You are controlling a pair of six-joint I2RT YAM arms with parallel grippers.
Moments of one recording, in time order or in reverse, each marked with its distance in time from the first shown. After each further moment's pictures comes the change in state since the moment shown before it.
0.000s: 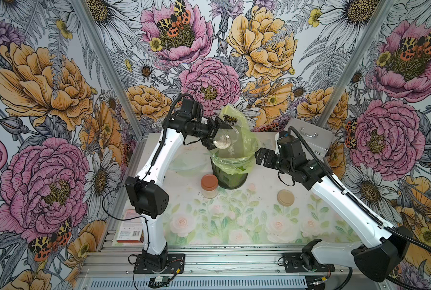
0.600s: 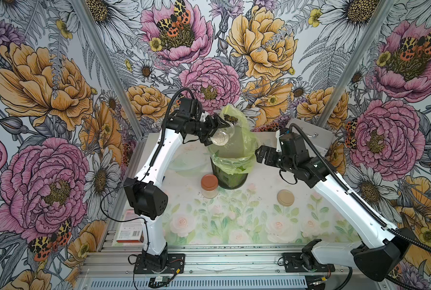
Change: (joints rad) left arm -0.005 -0.026 -0.031 0.076 -0.151 0.141; right arm 0.000 0.003 0.067 -0.056 -0.015 -0.012
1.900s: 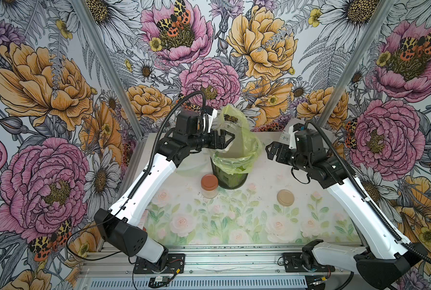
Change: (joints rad) left arm -0.143 -0.395 -0.428 0.313 -0.311 0.578; right arm -0.077 -0.061 0.098 -0.114 -0.027 -0.041
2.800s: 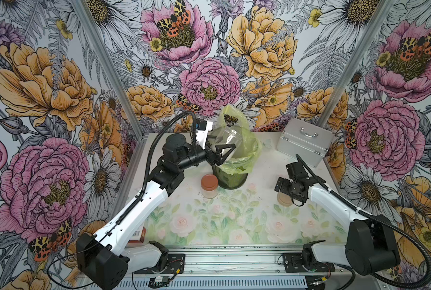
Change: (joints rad) left arm -0.039 -0.300 -0.519 0.631 0.116 0.029; right arm -0.236 0.078 -0.624 0.158 0.031 0.051
